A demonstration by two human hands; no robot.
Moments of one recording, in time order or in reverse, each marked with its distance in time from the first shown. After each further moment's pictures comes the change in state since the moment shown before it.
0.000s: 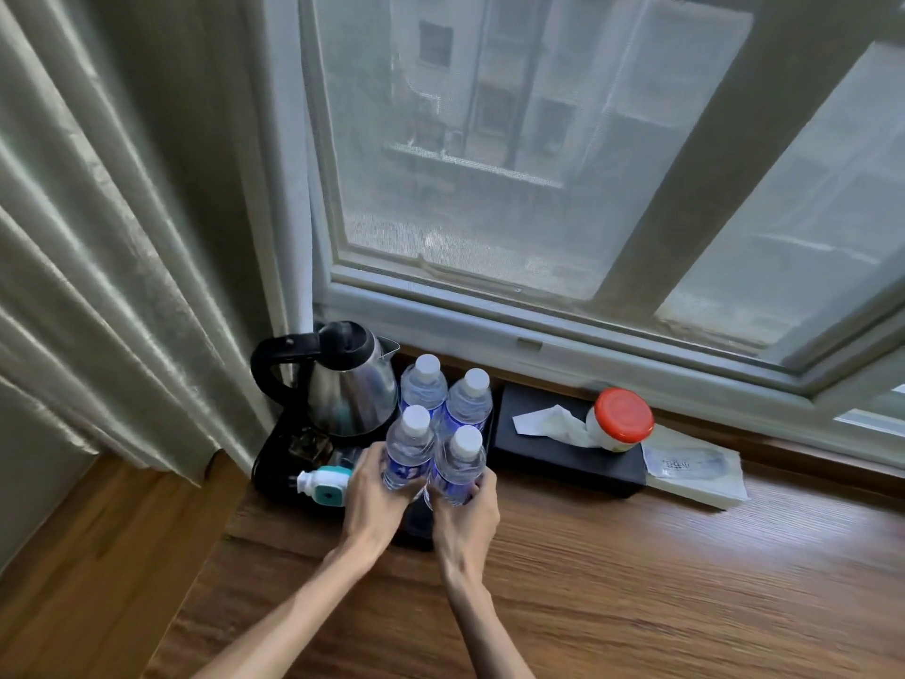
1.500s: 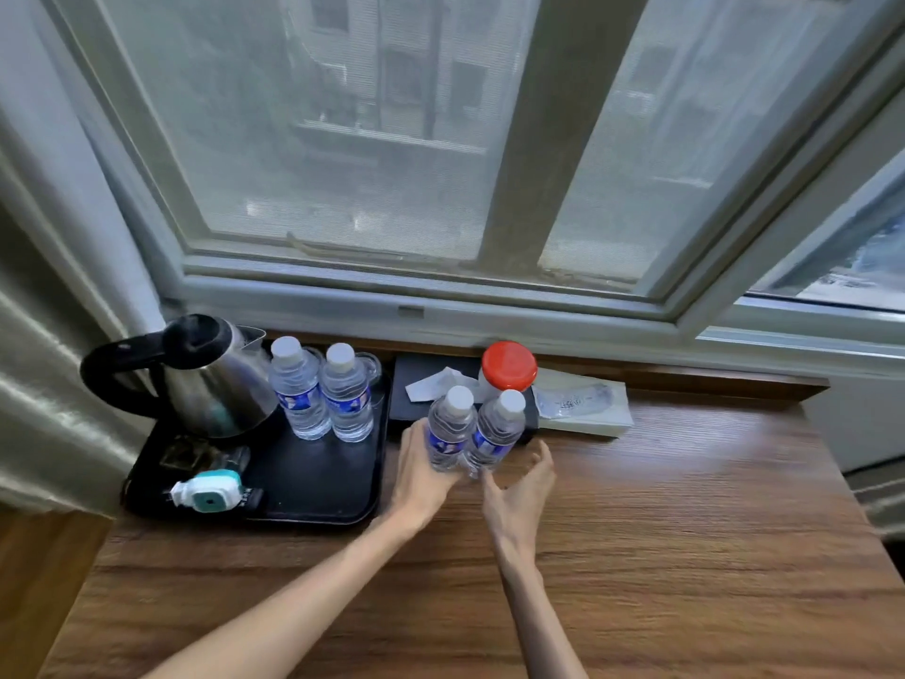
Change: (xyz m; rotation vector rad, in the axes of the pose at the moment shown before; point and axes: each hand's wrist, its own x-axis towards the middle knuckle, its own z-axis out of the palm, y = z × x) left_hand -0.037 0.088 0.161 0.115 -0.400 0.043; right_hand 0.060 0.036 -0.174 -0.144 0.218 0.070
